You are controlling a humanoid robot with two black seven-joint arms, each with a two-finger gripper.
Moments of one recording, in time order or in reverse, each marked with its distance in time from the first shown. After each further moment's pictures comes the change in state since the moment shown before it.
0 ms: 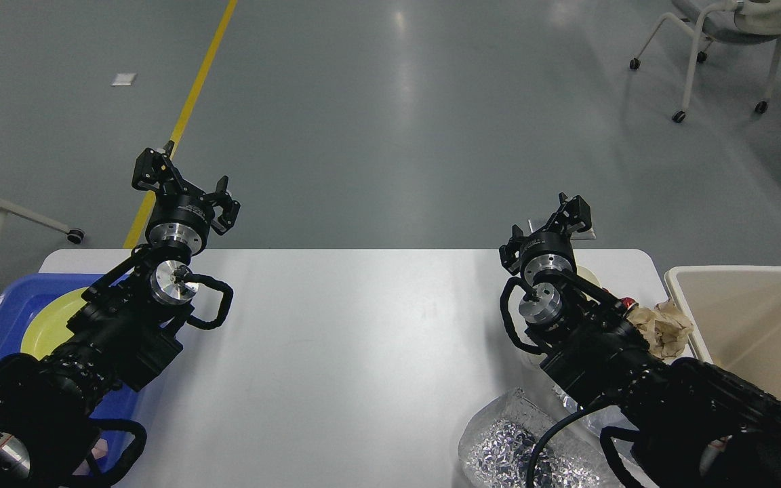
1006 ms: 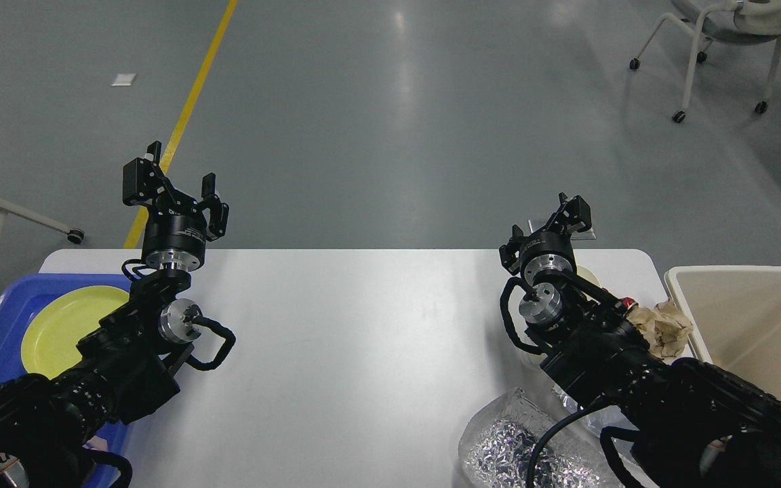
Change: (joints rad) left arm 0.053 0.008 0.240 -0.008 0.053 -0.066 -0.378; right arm 0.000 0.000 0.000 0.000 0.000 0.000 0.000
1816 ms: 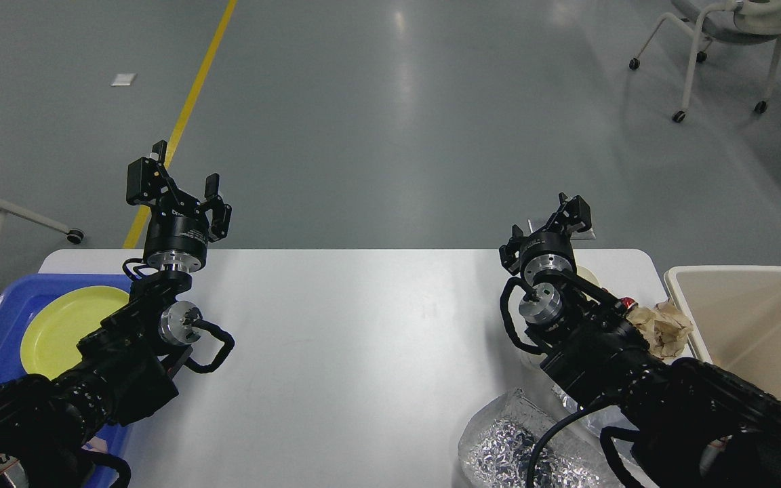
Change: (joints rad) left arm 0.008 -0.003 -0.002 0.000 0.001 -0.010 -0.018; right arm 0.000 0.000 -0.001 0.000 0.000 0.000 0.000
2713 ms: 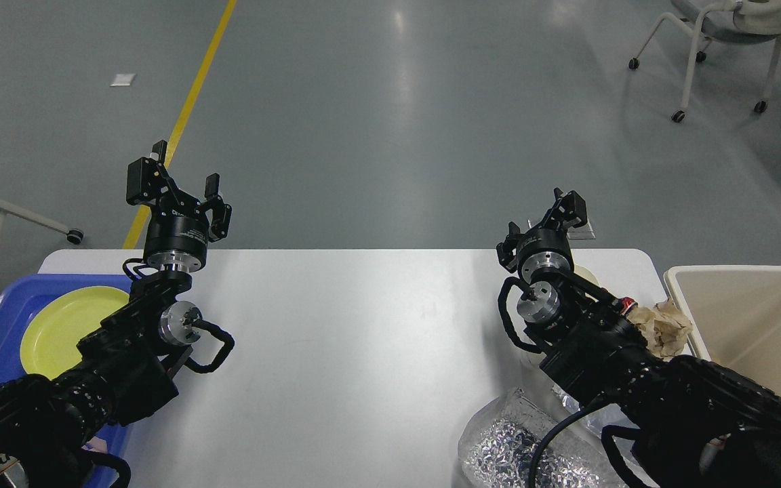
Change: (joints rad) left arm 0.000 0.000 0.000 0.000 0.000 -0.001 0.000; right arm 0.012 0.000 -0.043 0.003 0.000 0.002 0.000
